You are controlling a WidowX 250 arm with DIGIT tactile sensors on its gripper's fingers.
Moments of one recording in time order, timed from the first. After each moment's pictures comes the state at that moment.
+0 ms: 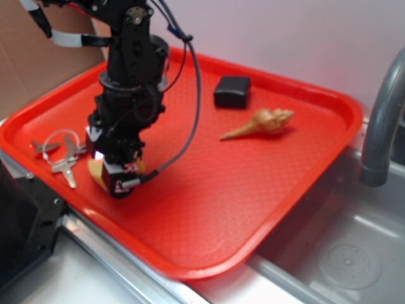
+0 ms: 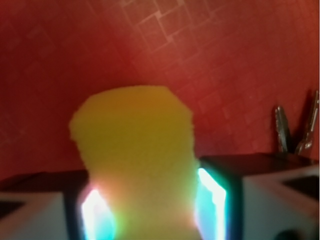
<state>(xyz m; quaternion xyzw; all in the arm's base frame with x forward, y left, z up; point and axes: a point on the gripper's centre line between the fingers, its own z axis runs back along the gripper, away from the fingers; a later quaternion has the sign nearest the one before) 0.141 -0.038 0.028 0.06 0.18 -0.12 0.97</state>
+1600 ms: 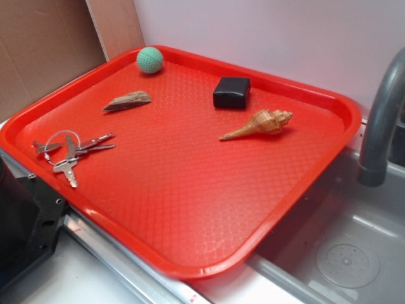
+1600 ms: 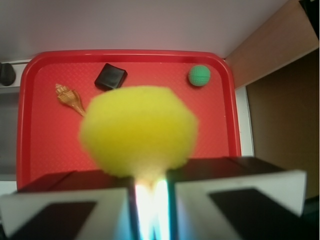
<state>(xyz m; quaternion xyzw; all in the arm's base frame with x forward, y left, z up) 0.194 -0.002 0.257 0.04 -0.07 0.02 1.00</state>
